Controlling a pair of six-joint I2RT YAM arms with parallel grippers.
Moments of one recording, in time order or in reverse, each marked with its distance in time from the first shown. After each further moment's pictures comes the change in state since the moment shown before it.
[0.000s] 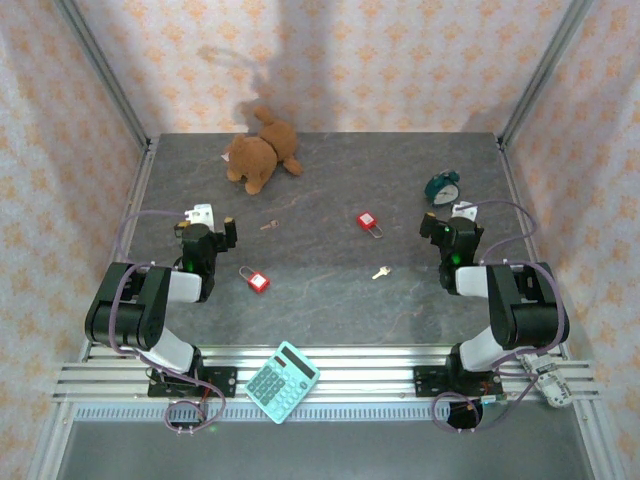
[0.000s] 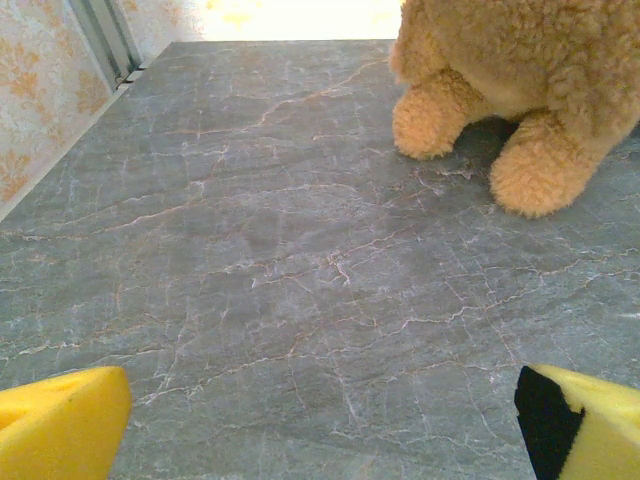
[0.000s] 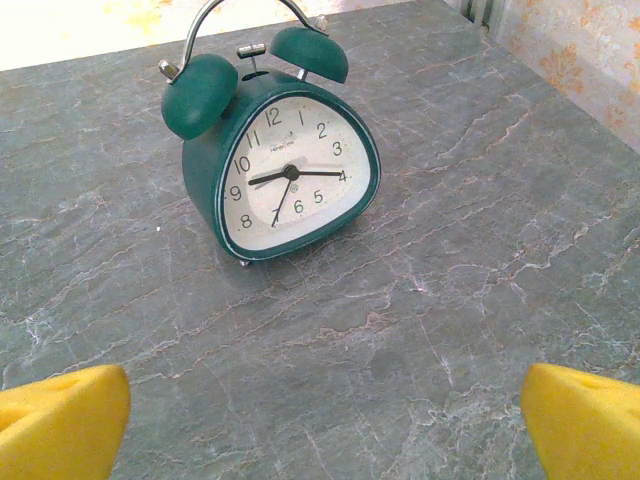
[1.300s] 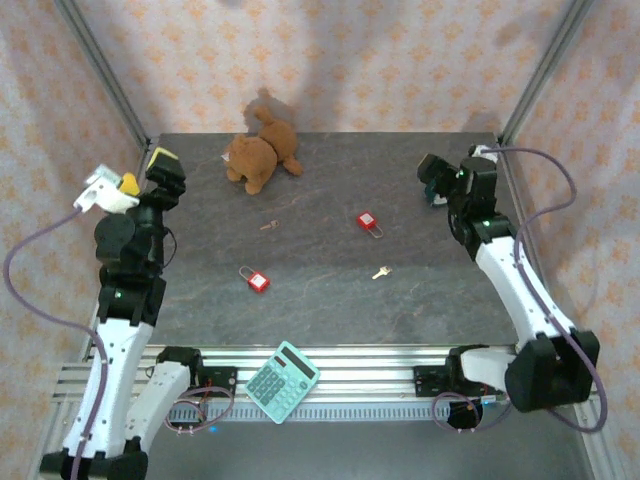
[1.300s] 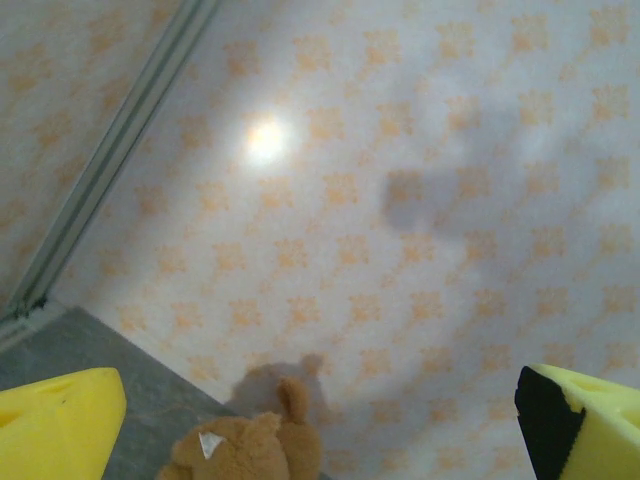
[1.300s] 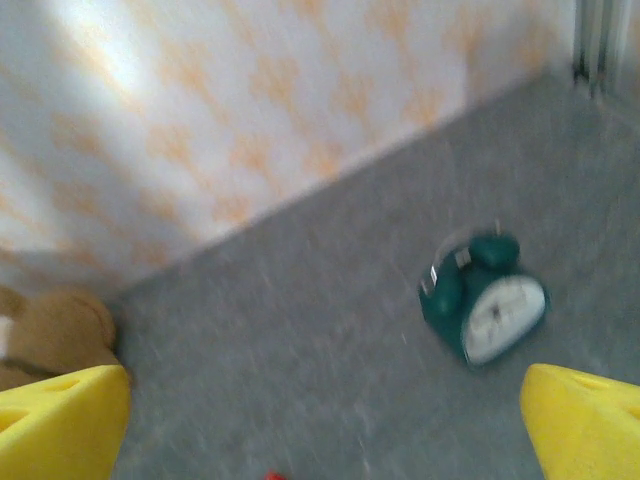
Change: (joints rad) left arm 0.015 -0.833 0.473 -0.791 -0.010 -0.616; right arm 0.089 -0.294 0.579 -0.914 -0.126 0.378
